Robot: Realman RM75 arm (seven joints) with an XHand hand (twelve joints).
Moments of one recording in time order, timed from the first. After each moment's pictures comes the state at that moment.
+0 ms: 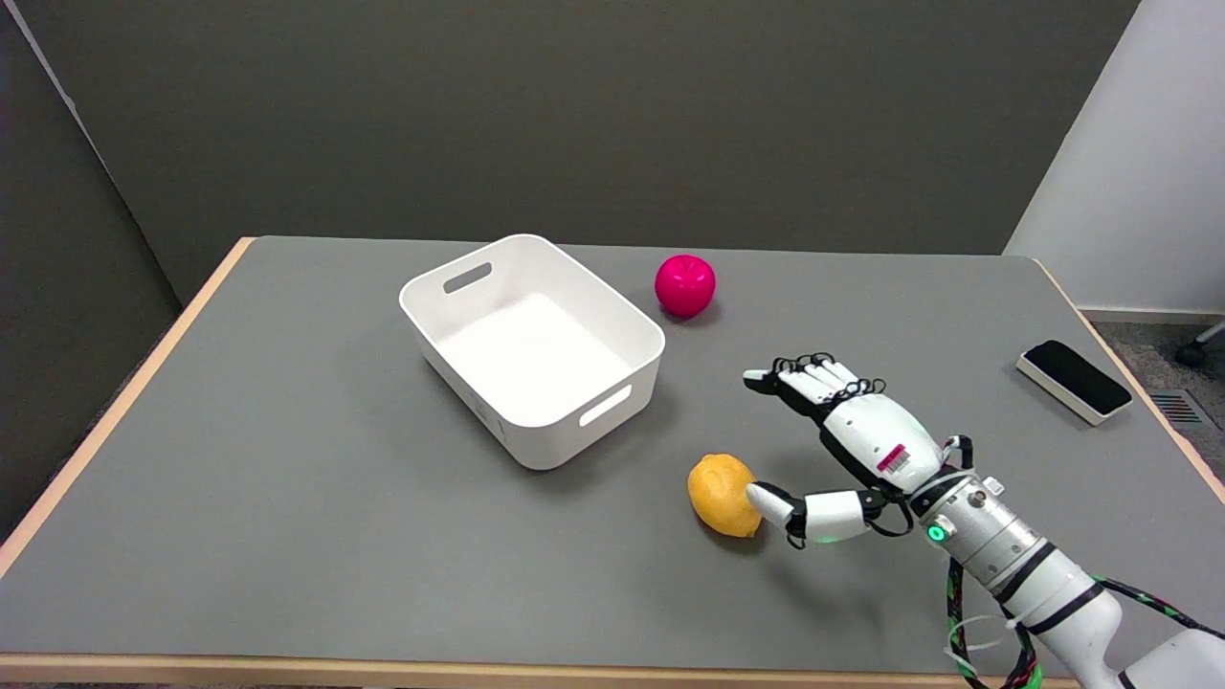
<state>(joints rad) -0.50 -1.29 -1.20 1.57 2.58 -0.73 -1.87</state>
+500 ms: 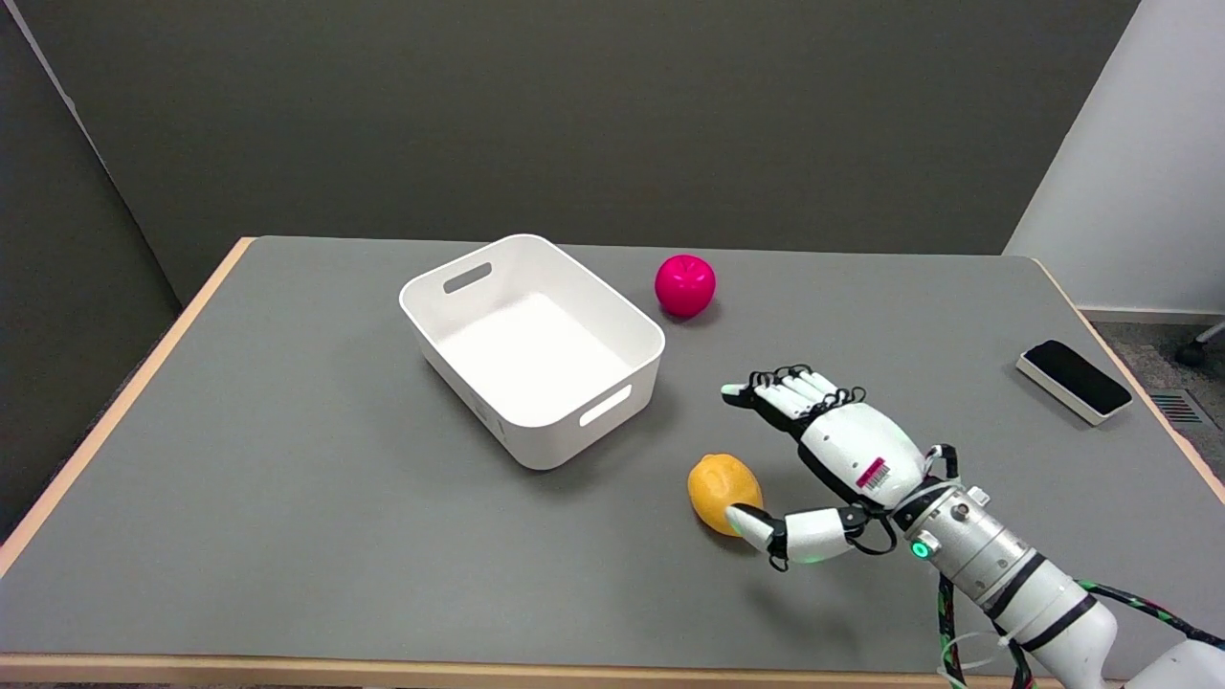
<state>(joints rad) -0.57 -1.29 -1.27 1.70 2.58 -0.63 -1.94</state>
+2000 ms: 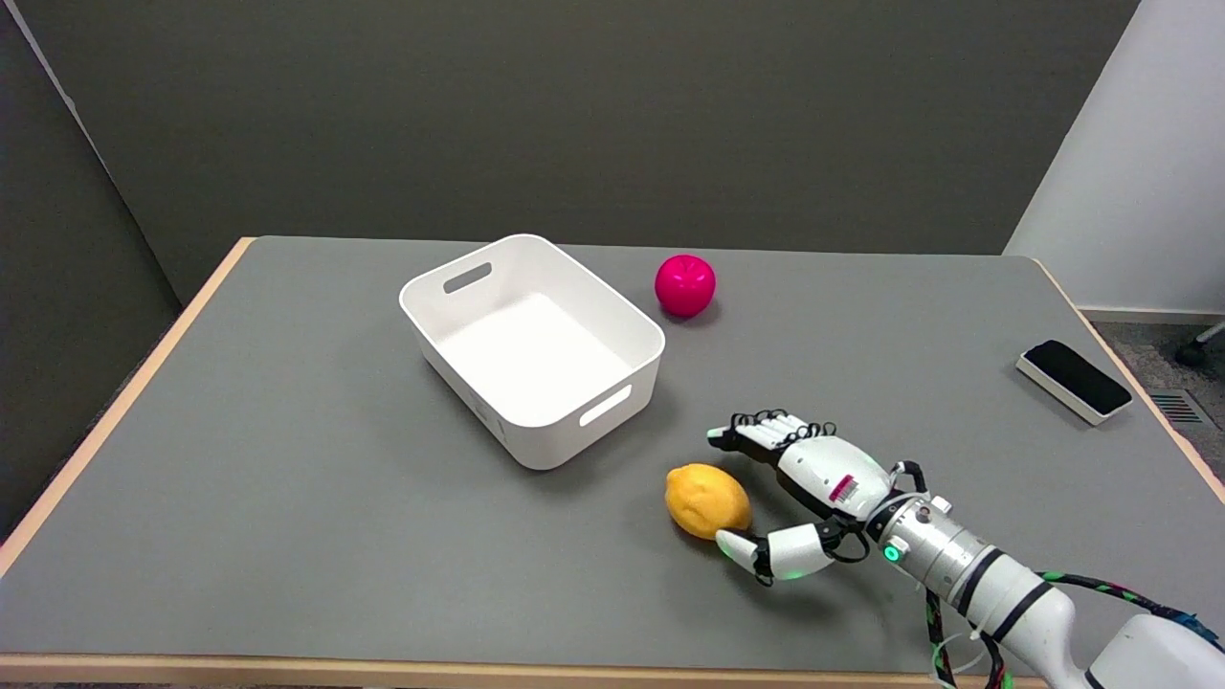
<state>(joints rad) -0.51 -1.17 -1.42 1.60 2.58 -0.47 -1.82</state>
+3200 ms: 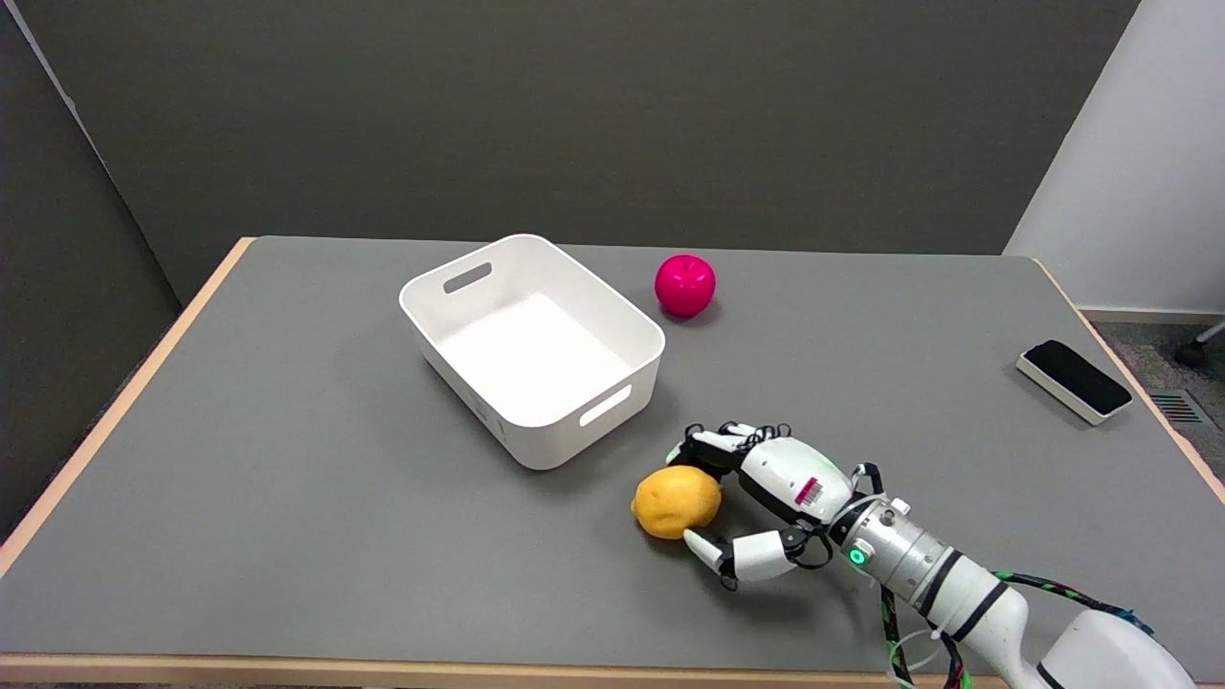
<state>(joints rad) -0.40 -1.21 -1.47 1.48 2.58 -0.62 -1.81</state>
